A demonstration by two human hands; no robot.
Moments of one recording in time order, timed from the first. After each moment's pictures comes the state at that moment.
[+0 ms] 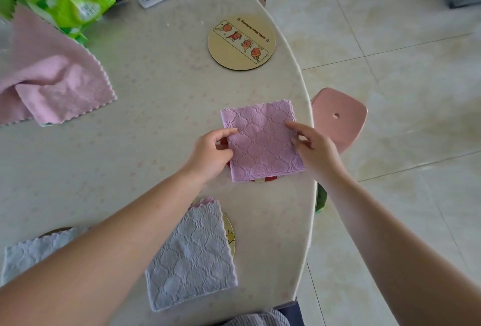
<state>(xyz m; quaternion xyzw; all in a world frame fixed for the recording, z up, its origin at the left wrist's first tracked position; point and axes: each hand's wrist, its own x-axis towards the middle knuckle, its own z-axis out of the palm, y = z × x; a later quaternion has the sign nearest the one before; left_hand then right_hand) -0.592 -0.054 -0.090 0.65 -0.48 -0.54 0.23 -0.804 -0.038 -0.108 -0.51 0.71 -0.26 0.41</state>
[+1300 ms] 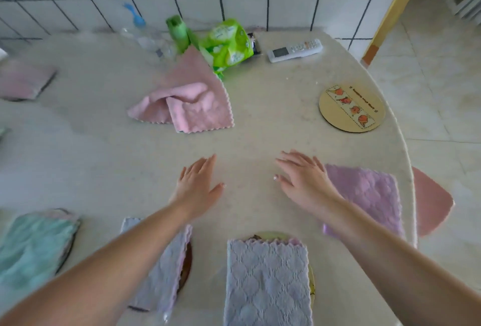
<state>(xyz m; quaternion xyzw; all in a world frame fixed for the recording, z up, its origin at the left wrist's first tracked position) -0.385 -0.014 -0.079 0.77 -0.60 -0.22 0.05 -0.620 -0.082 -0.059 -0.84 0.49 0.01 0.25</state>
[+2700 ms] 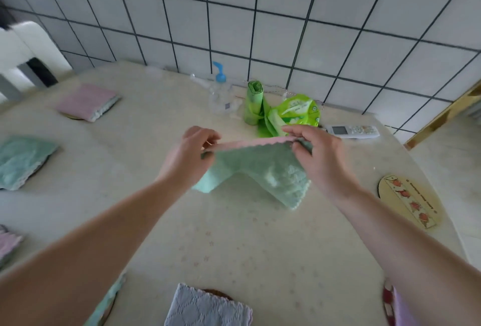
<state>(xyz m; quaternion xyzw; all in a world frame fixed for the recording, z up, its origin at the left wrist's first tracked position) -0.191 -0.086 0.019 0.73 -0.56 -0.11 0.38 -0.422 -0.168 0.064 -0.82 0.39 -0.34 0.24</state>
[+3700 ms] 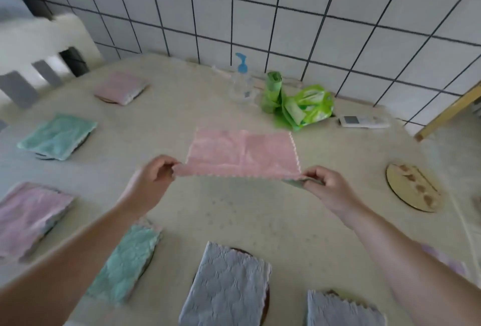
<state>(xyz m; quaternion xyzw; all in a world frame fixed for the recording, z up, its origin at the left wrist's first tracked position) -0.128 0.060 -0.006 0.76 -0.43 -0.26 0.41 -0.450 -0.090 0.016 -0.69 0.48 -0.21 0.50</state>
